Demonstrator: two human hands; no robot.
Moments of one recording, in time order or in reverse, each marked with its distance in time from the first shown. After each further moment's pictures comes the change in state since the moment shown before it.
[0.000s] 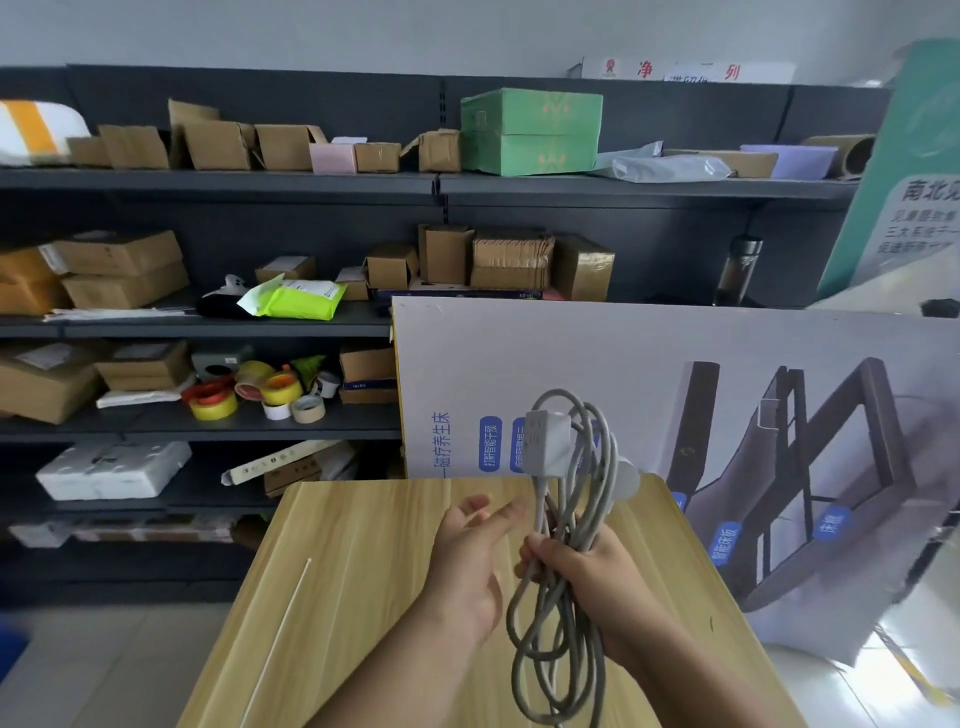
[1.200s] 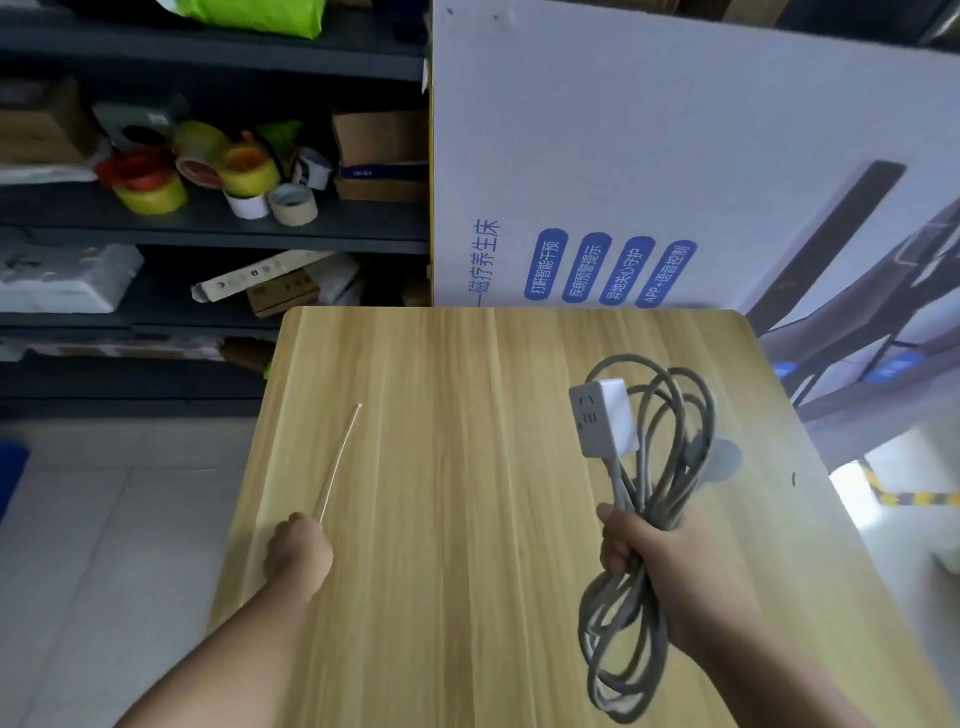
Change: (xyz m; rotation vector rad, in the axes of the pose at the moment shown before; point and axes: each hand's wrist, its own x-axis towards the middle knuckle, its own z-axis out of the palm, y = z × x) left_hand 0.214 -0.097 -0.444 1.707 0.519 -0.398; right_hand 0.068 0.160 0.068 -0.062 0.233 0.325
